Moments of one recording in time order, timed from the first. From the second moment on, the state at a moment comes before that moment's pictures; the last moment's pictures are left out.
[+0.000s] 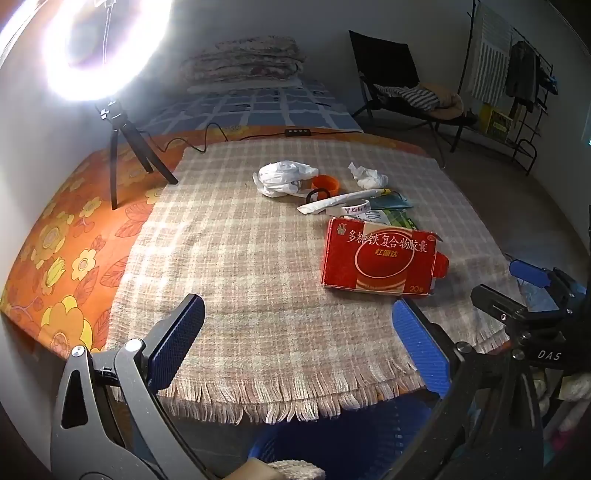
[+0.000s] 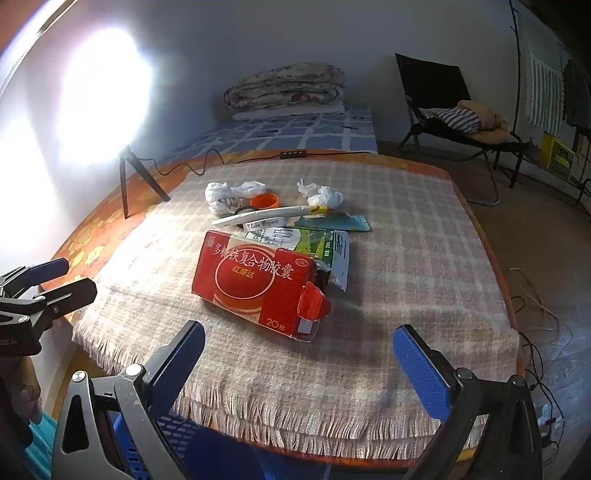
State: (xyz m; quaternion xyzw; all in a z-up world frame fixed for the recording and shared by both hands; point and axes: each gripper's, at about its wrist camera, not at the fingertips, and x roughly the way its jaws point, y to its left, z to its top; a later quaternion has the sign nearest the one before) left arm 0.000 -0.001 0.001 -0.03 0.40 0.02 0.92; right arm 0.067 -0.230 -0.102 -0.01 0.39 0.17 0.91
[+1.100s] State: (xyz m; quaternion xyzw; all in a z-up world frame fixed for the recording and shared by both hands) left arm -0.005 0.004 -0.007 -0.04 0.40 0.02 0.91; right arm 0.068 -0.224 -0.111 0.01 0.41 0.19 0.89
